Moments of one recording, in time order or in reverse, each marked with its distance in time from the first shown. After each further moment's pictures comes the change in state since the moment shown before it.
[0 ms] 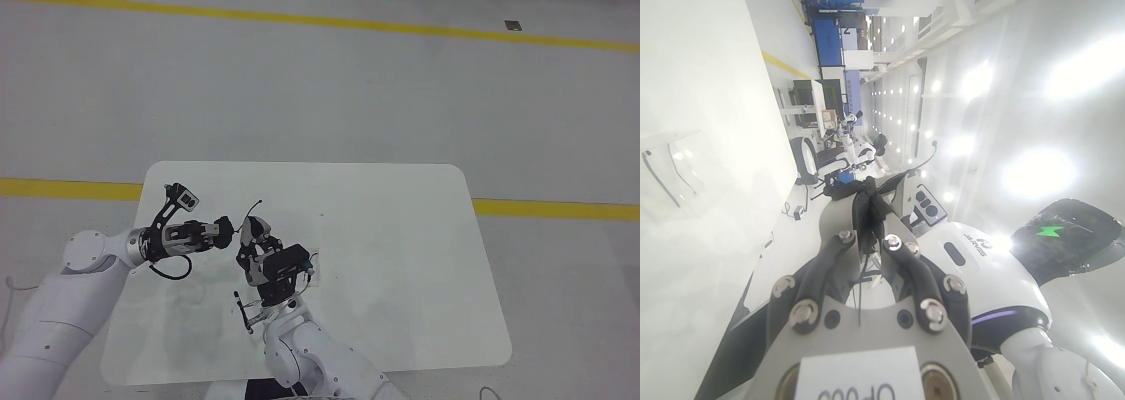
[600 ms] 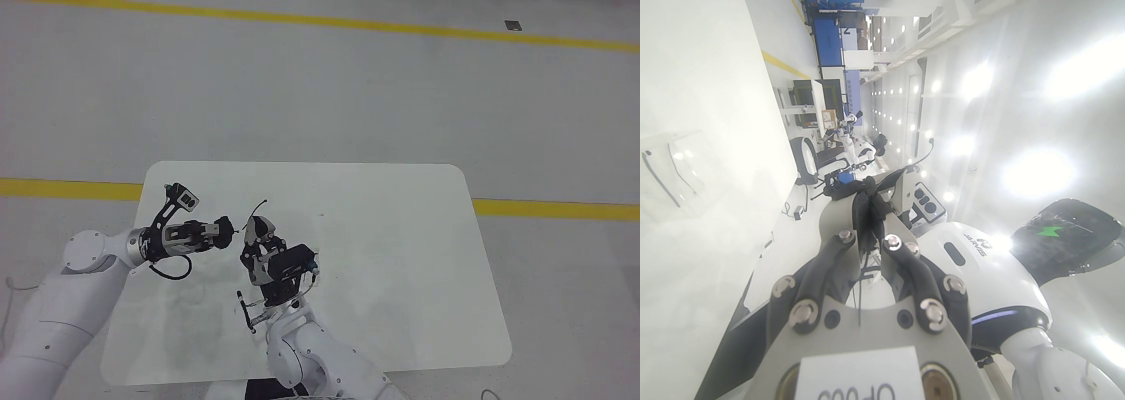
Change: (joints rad) left arm 0.001 0.000 0.000 0.000 0.001 0.001 0.002; right arm -0.017 0.006 0.015 -0.017 0.006 -0.001 0.001
